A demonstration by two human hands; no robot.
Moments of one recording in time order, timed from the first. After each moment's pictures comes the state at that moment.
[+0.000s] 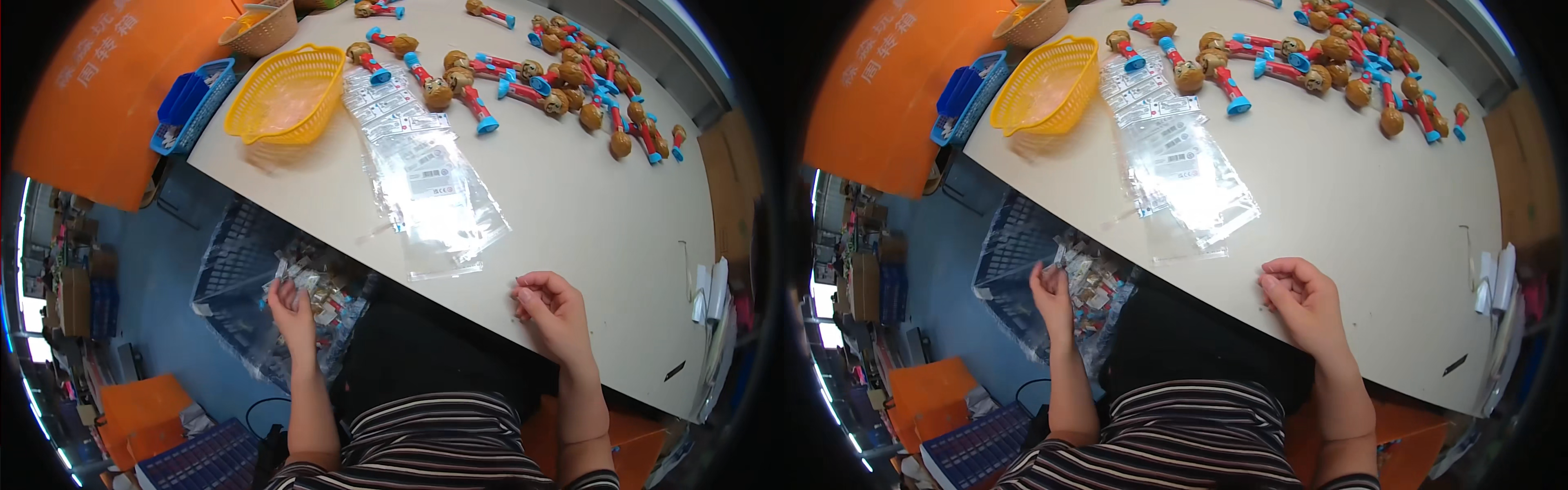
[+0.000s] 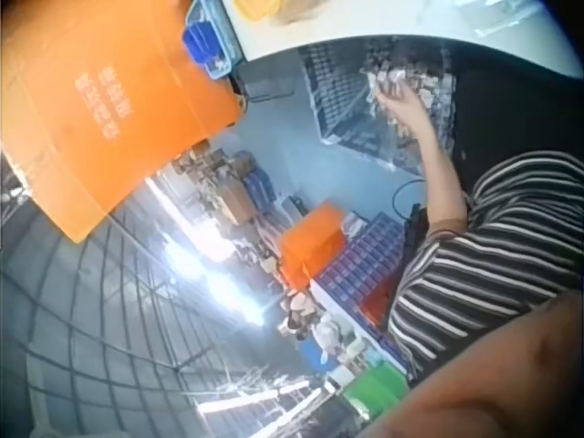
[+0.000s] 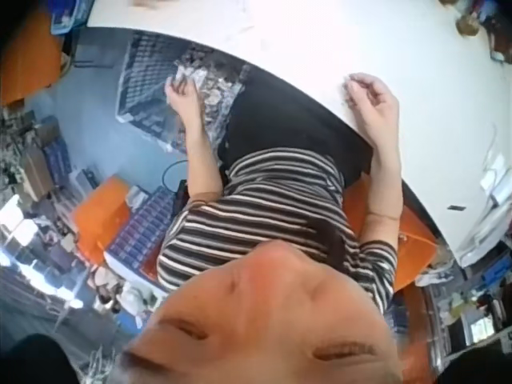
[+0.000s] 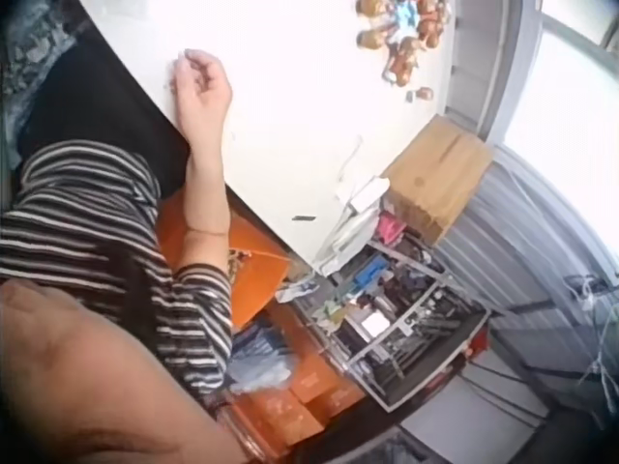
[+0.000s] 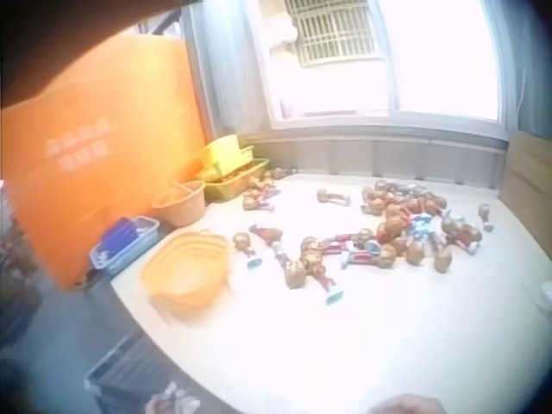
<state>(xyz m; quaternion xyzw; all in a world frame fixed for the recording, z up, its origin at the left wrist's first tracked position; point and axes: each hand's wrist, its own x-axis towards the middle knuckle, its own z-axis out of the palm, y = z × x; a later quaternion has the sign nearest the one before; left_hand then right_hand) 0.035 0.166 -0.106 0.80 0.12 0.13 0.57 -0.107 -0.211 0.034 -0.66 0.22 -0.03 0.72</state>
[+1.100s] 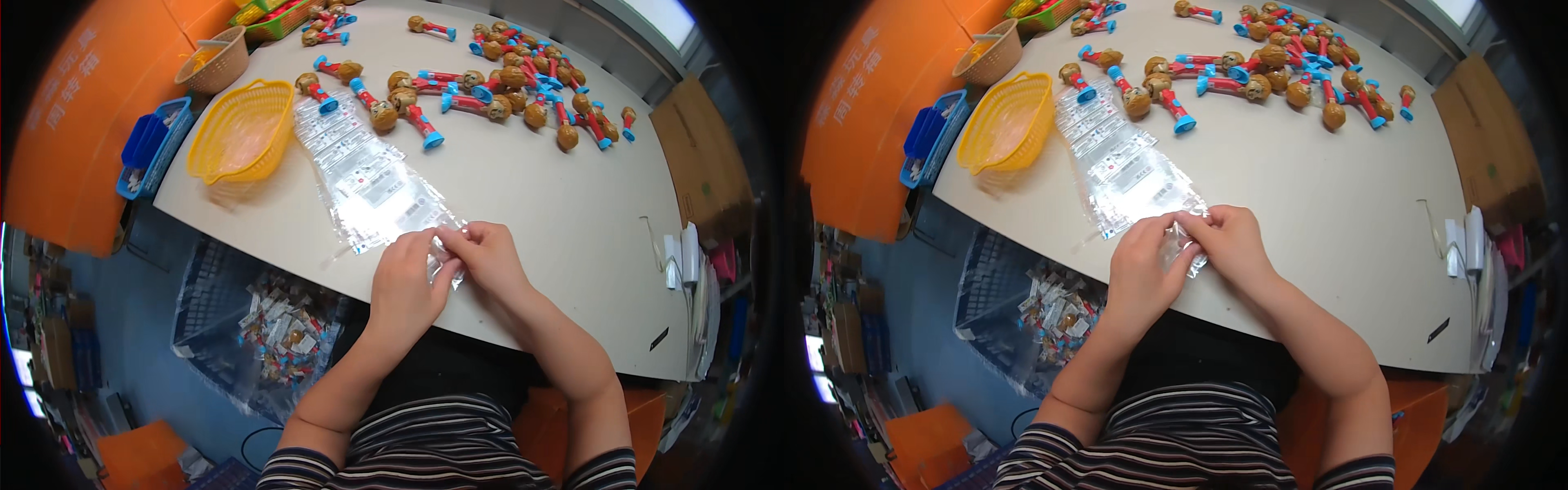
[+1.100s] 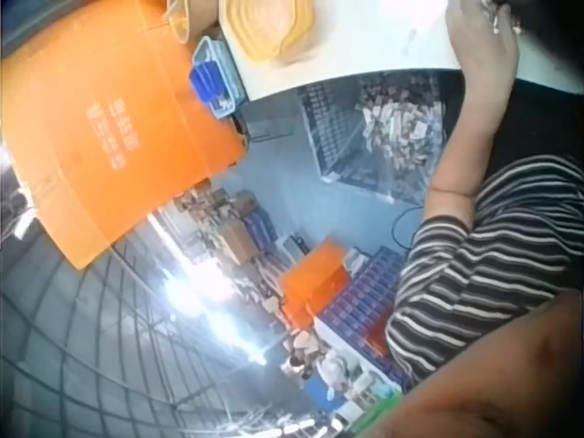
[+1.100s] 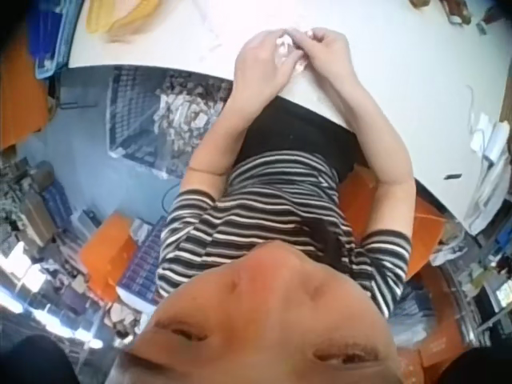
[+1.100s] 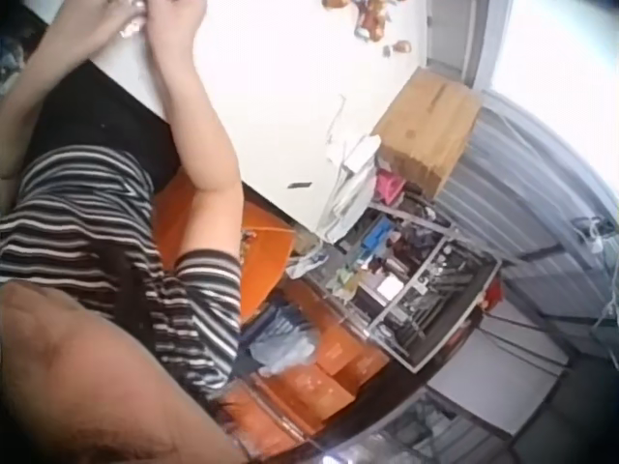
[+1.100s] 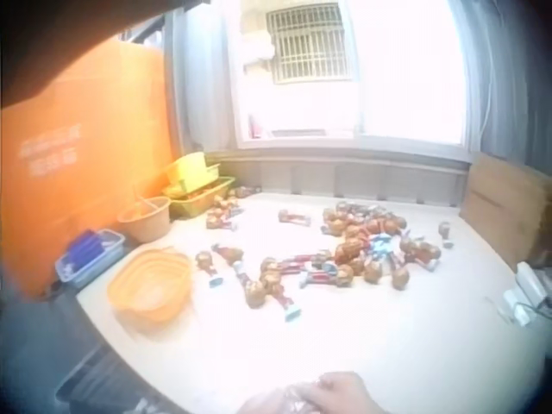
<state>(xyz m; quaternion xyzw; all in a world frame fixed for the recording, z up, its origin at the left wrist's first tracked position) 0.028 -0.056 0.041 0.81 -0.36 0.04 0.46 -0.017 -0.203 0.043 -0.70 0.25 -0.03 0.67</state>
